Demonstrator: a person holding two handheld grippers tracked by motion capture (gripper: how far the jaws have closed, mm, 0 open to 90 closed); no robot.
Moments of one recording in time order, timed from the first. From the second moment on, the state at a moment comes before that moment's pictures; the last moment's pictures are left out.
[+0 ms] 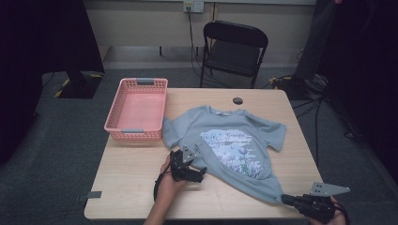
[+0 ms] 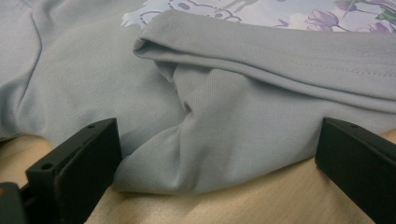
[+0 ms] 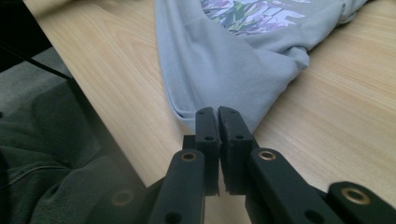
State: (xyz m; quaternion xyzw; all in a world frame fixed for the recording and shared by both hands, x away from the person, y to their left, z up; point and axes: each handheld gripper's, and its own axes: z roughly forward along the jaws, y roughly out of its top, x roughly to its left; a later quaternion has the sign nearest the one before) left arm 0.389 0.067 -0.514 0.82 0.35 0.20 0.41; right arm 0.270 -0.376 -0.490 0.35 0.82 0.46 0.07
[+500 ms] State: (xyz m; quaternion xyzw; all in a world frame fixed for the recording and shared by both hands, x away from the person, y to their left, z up) left arm 0.381 0.062 -0.515 0.82 0.35 0.19 0.41; right arm 0.254 -0.377 -0.487 0.35 0.81 0.46 0.10
